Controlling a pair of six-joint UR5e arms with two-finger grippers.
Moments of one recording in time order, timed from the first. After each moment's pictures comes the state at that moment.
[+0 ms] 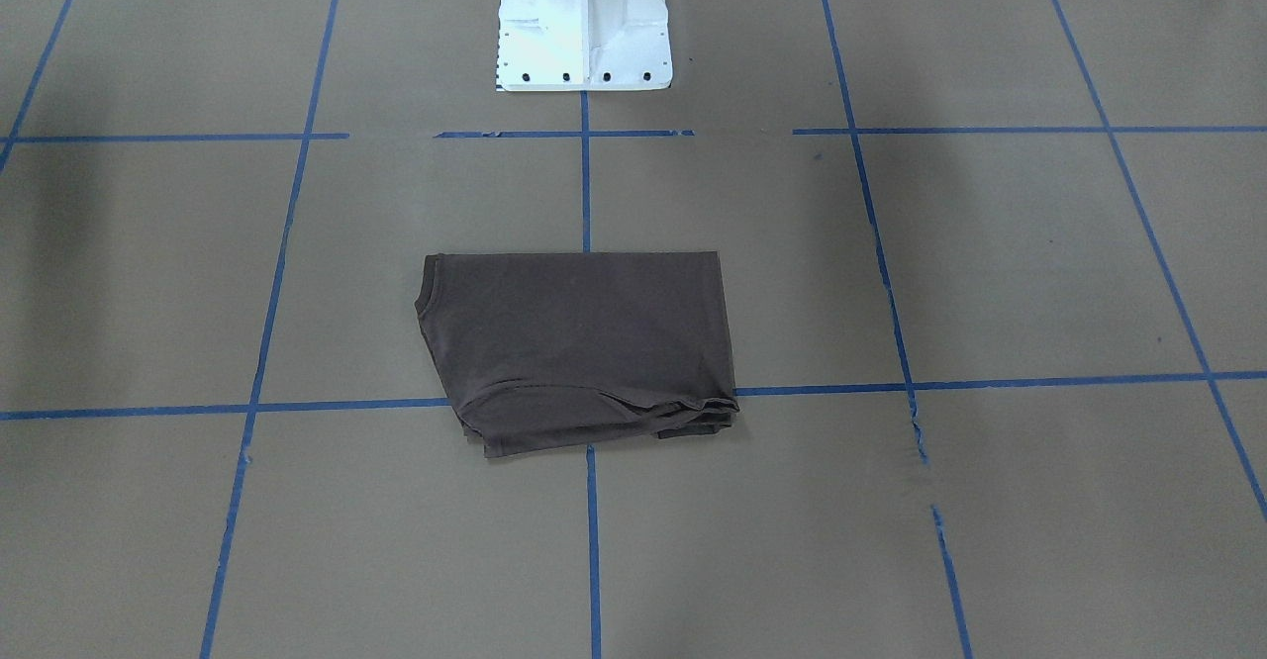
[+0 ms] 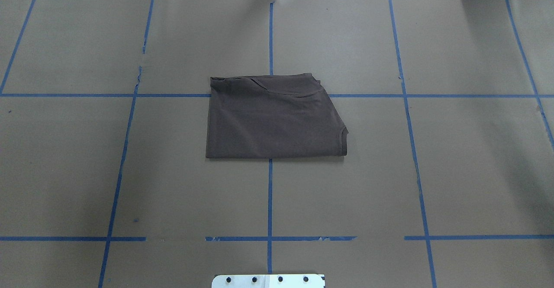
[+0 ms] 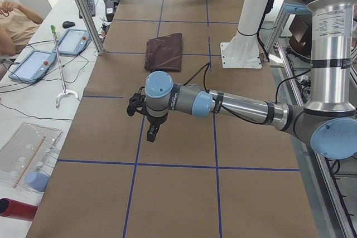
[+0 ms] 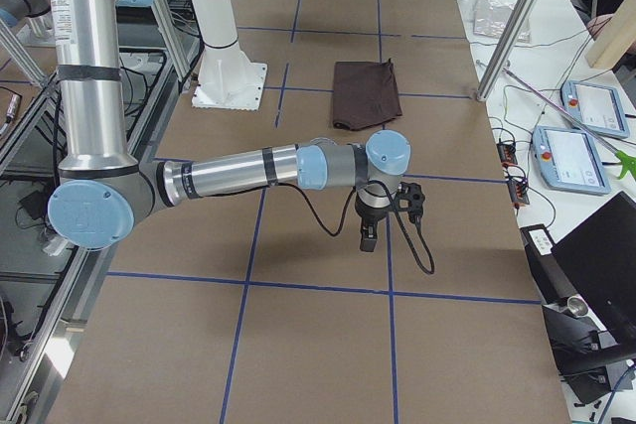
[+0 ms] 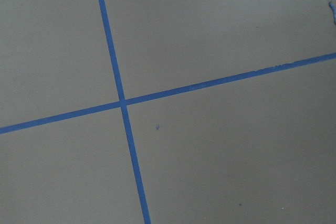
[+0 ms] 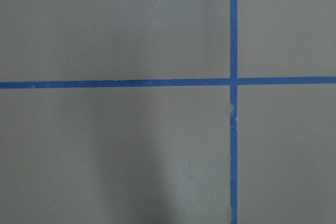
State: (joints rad) left arm -1.53 -1.49 -1.85 -1.64 -2.40 0.01; right arm 1.46 -1.54 1.75 -1.69 2.35 0.17
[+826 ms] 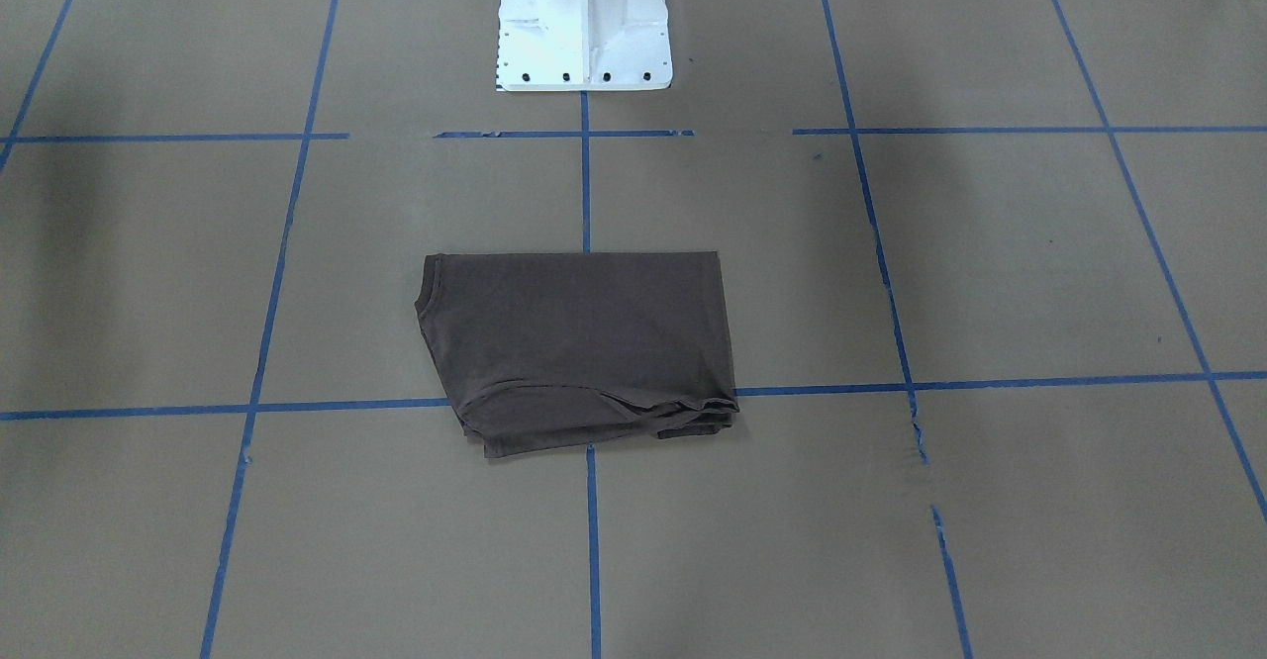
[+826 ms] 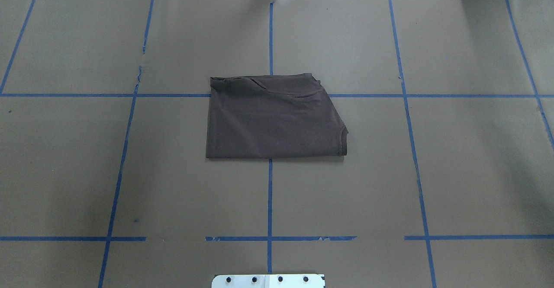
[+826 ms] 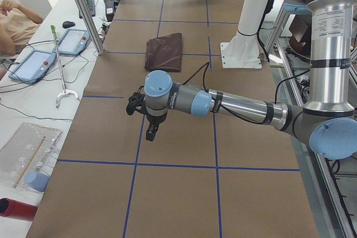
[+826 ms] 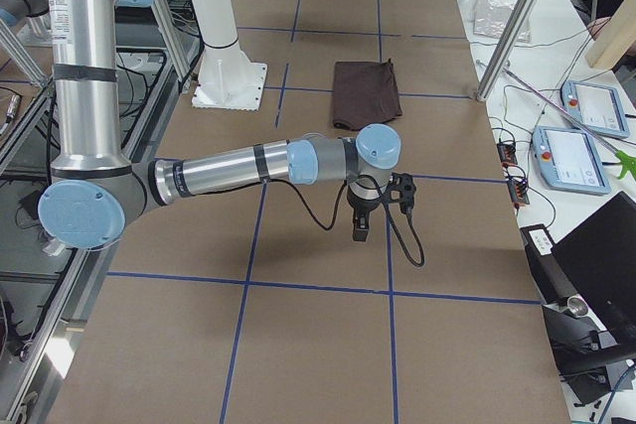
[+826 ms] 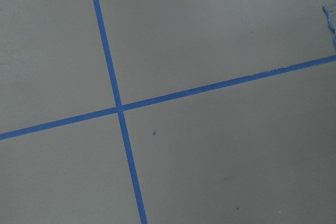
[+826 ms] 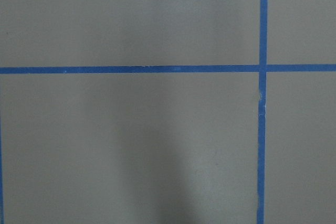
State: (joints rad) left arm -1.52 -1.49 -1.85 -1.64 -2.40 0.01; right arm 1.45 -1.57 1.81 -1.70 2.42 0.17
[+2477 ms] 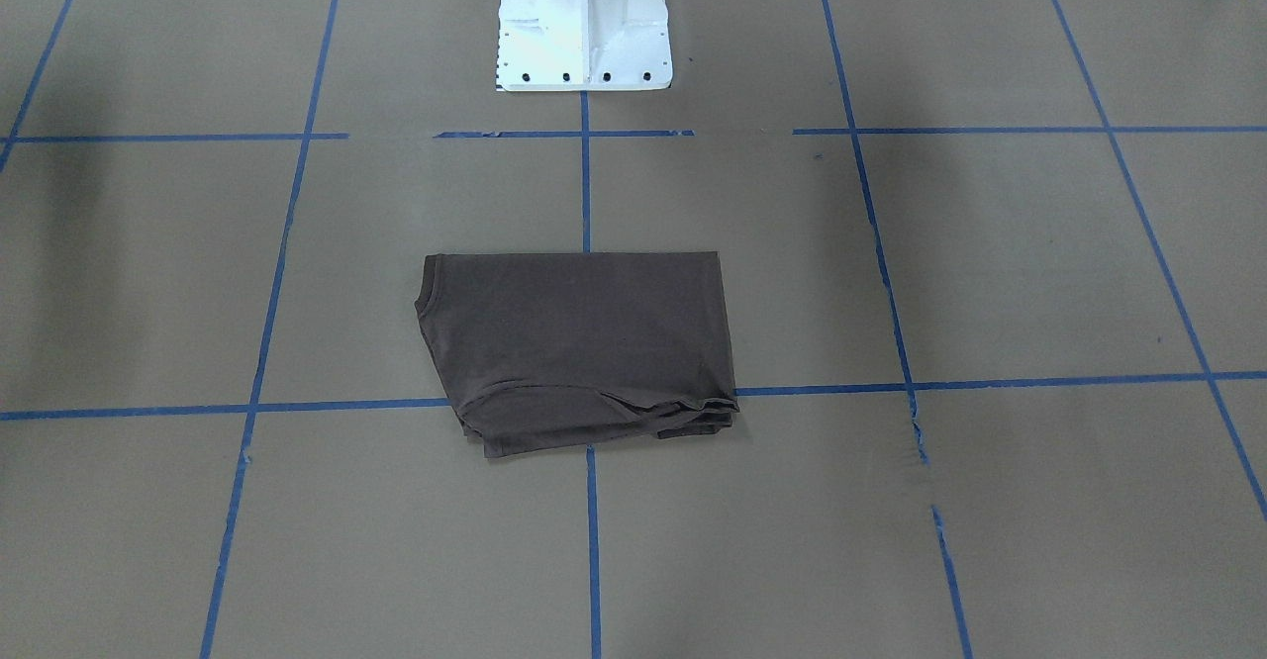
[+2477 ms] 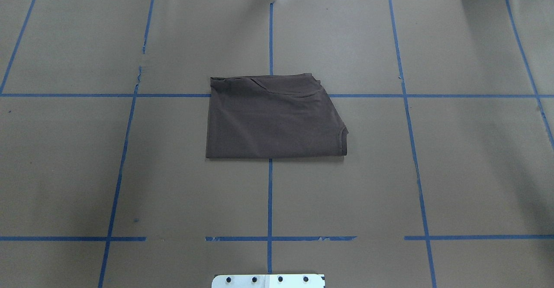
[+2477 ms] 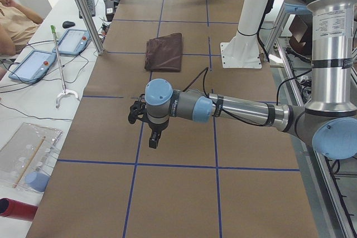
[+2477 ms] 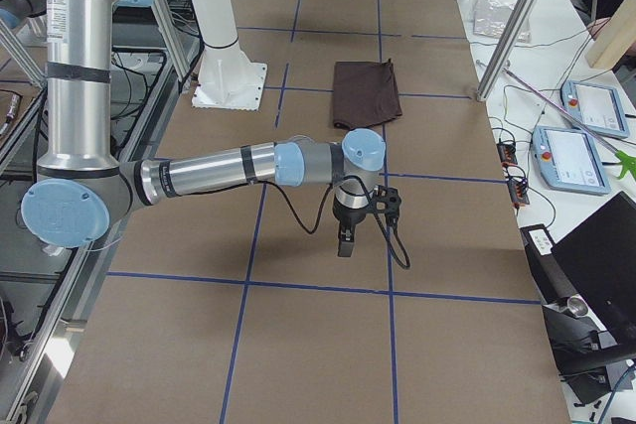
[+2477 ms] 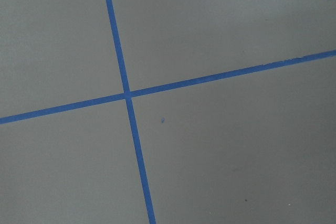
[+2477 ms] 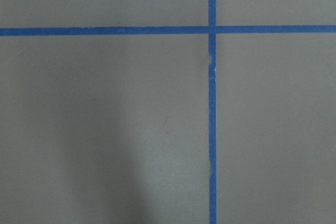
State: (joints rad) left arm -1.53 -1.48 -1.80 -1.63 -2.40 0.01; right arm 1.42 -1.66 1.85 -1.73 2.31 0.17
